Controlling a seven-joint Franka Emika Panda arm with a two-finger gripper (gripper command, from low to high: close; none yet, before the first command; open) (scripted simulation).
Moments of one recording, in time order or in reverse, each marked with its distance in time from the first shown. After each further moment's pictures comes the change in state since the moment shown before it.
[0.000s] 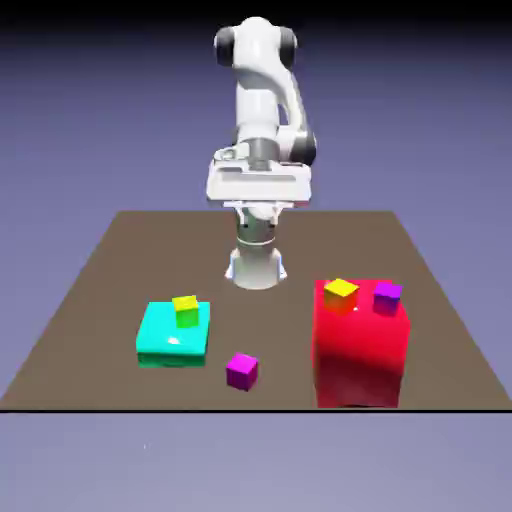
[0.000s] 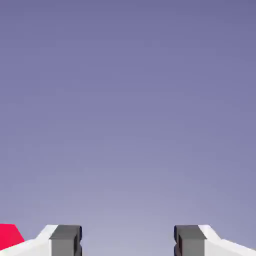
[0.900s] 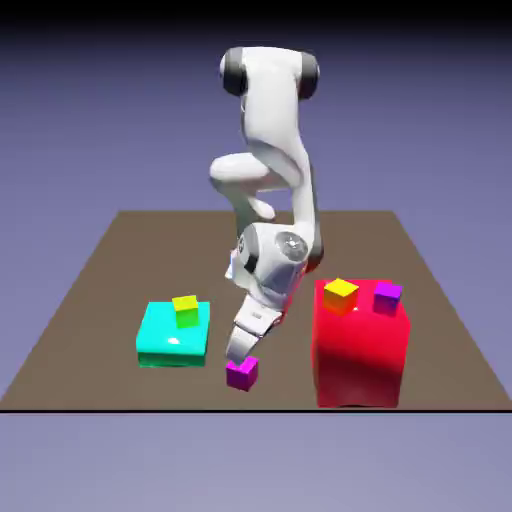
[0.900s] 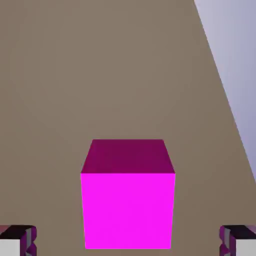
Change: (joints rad) arm 0.274 0.925 -0.270 0.407 -0.339 -0.419 -0.707
